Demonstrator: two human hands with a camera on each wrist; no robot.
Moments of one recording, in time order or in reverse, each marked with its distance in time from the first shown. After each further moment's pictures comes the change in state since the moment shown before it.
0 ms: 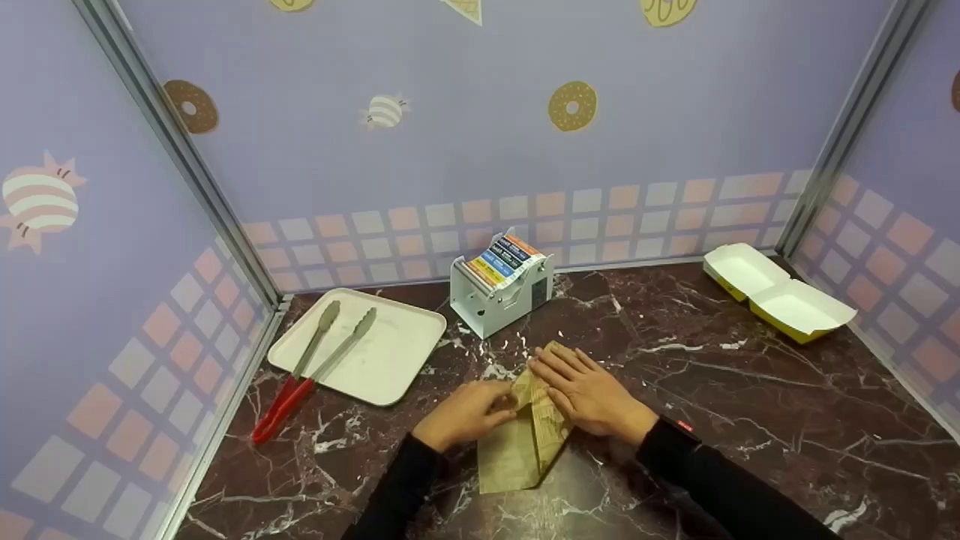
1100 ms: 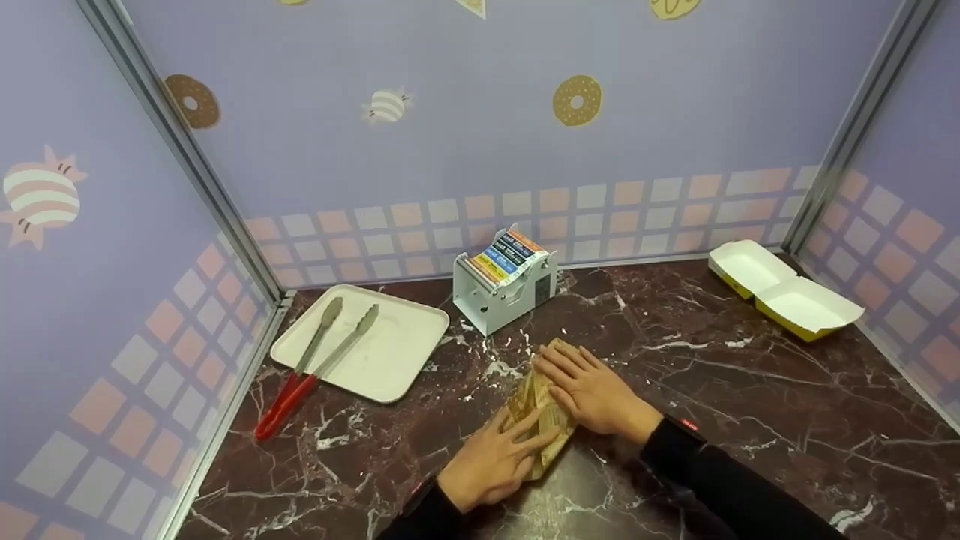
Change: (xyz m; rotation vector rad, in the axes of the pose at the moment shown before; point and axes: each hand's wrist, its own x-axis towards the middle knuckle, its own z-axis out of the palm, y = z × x) left_hand -0.039 0.054 0.036 0.654 -0.161 0.109; right_hand -0.001 0.000 0.002 0.013 -0.017 0.018
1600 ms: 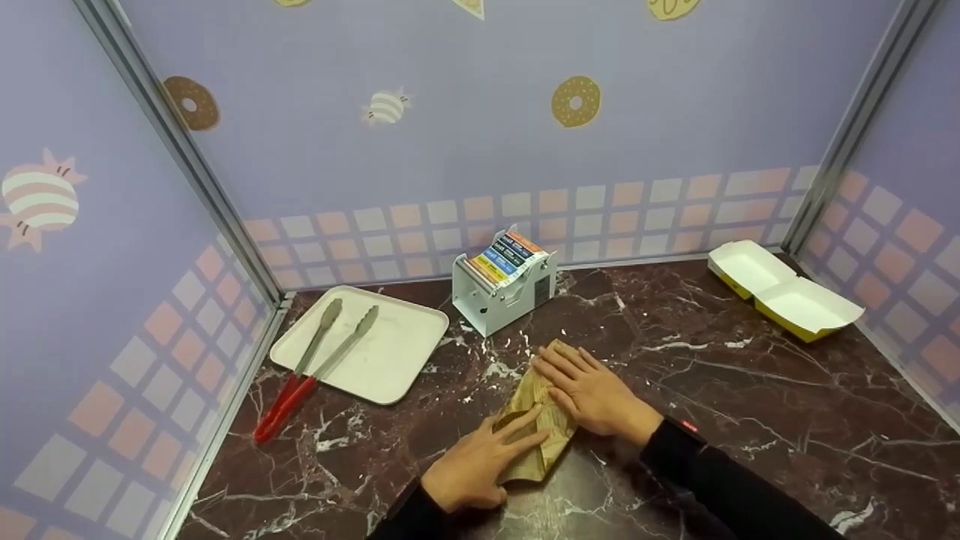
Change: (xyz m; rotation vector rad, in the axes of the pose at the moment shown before) left_hand -0.014 -0.015 0.001 -0.323 0.029 -0.007; right_hand 0.000 0.000 0.000 0.021 -0.010 0.004
